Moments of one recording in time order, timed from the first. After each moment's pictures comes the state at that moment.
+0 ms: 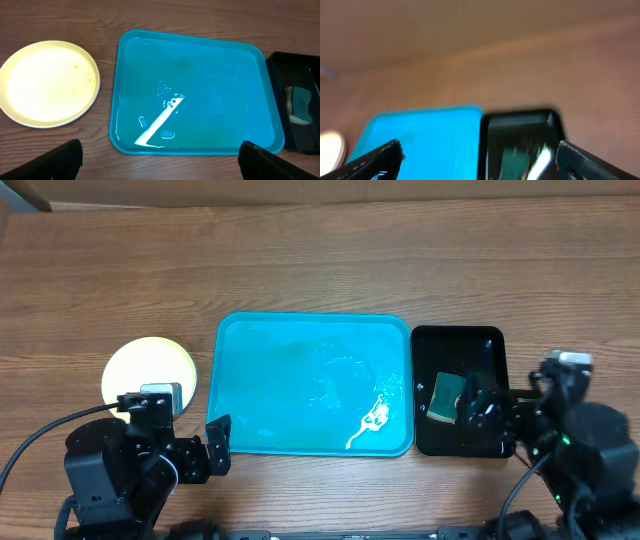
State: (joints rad) left arm 0.13 0.62 1.05 -1.21 0.26 -0.03; right arm 0.24 0.56 0.91 -0.77 0.07 0.34
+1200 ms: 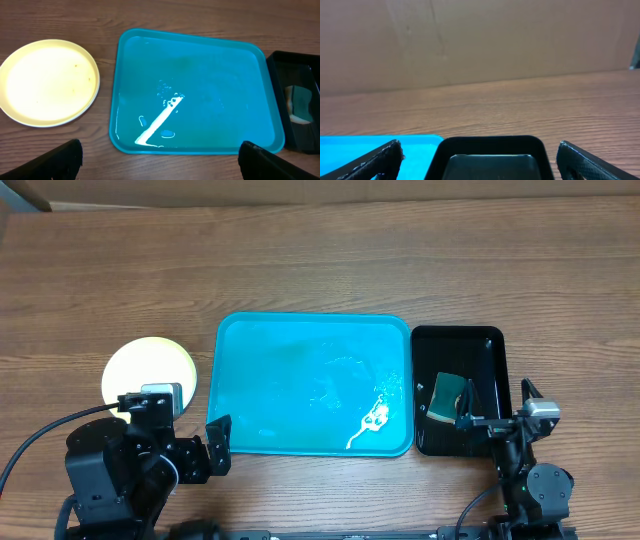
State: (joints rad) left arm 0.13 0.62 1.05 -1.21 0.26 -0.03; right arm 0.08 0.01 0.02 -0.04 0.01 0.13
